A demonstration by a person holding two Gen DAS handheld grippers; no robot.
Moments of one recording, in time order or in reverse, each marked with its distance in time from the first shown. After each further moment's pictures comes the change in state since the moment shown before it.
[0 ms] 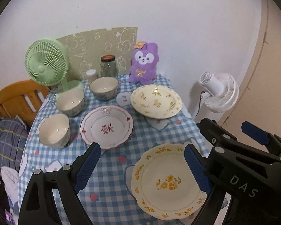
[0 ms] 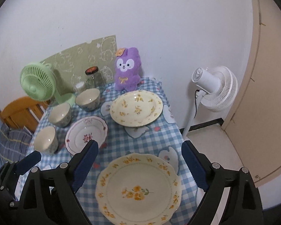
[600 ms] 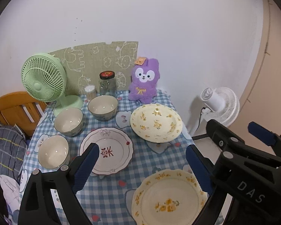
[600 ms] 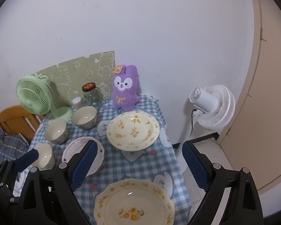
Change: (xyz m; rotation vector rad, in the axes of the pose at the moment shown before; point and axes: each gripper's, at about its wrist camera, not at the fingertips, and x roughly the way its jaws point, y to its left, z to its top) left arm 0.012 0.004 0.053 -0.022 -0.054 0.005; right arm 0.009 0.003 0.057 -0.046 -0.063 -0.033
